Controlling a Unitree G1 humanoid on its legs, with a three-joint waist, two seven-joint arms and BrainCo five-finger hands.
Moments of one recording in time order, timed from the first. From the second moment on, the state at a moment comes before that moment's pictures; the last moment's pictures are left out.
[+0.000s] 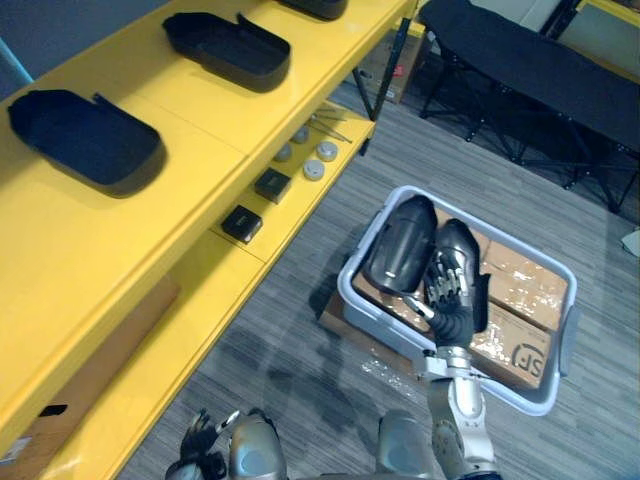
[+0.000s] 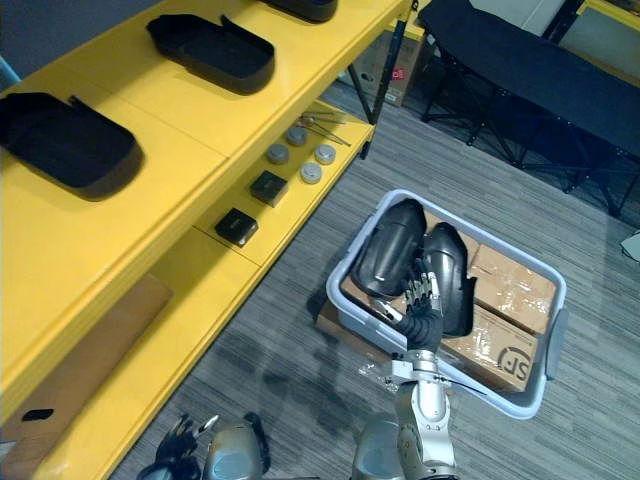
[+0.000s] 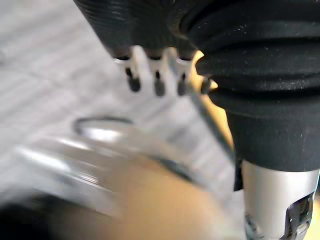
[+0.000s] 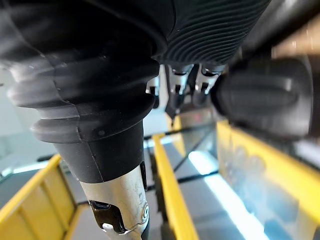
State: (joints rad) left arm 0.26 0.10 0.16 0.89 -0.43 -0.14 0.05; right arm 0.09 -0.03 0.10 0.13 0.32 -0.43 -0.09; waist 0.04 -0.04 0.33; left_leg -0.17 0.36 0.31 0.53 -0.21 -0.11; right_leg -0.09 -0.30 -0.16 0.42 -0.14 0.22
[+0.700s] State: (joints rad) left arm 0.28 0.10 0.01 0.79 -0.31 -0.24 0.02; right arm 0.05 -0.14 -0.01 0.25 0.26 -0.37 -0.17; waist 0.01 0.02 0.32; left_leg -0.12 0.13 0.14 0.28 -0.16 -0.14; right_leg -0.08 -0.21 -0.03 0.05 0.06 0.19
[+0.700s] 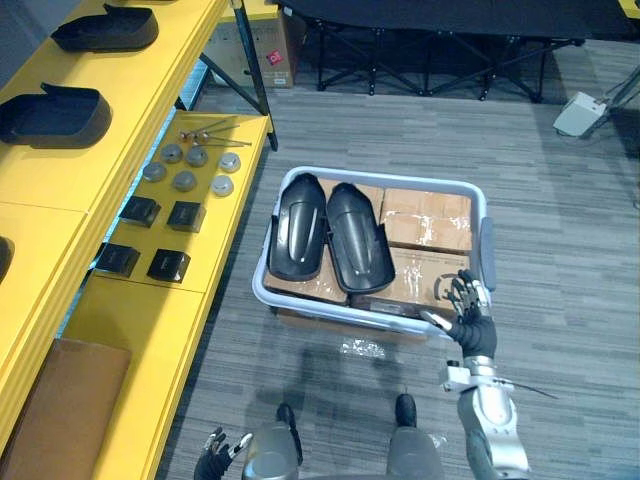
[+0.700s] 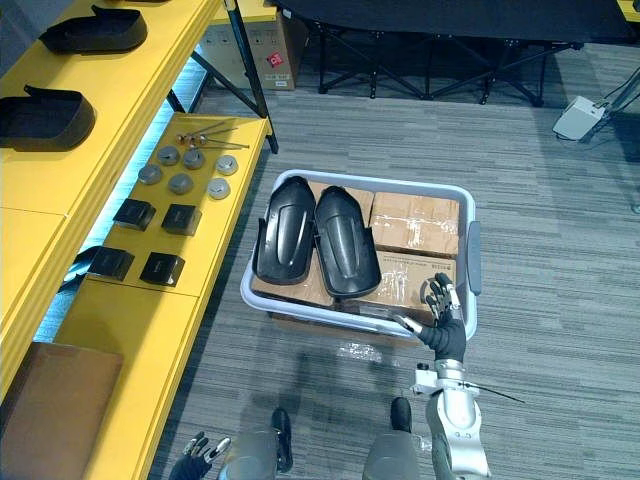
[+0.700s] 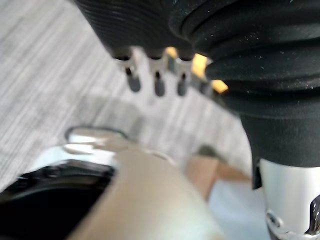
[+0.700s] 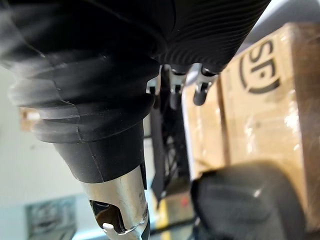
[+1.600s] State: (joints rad) left arm 0.09 0.11 -0.15 0.84 -0.48 -0.26 0.02; right arm -0.97 -0.58 0.01 1.07 0.22 0.04 -0.30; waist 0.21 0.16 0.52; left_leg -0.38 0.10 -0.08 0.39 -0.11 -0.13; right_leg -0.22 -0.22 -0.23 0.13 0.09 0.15
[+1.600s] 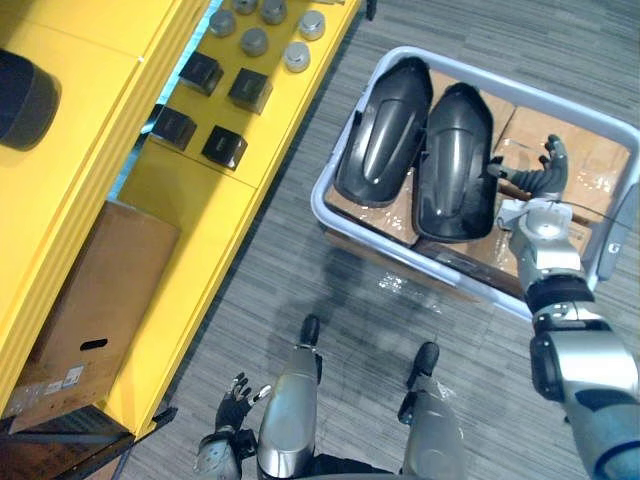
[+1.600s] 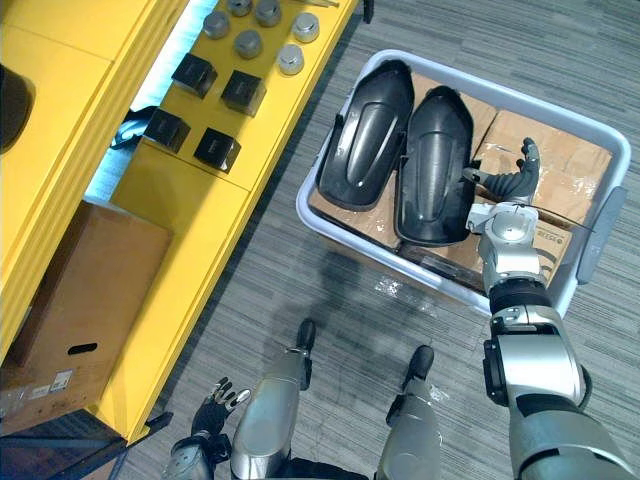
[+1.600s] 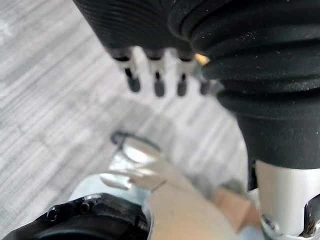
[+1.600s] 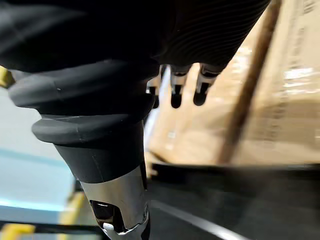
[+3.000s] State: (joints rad) left arm 0.20 0.16 -0.20 0.32 -0.55 -0.25 0.09; right arm -0.59 -0.49 0.04 0.70 -0.20 -0.03 -0.49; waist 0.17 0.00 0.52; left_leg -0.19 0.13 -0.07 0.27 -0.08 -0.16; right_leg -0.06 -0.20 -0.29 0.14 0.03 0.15
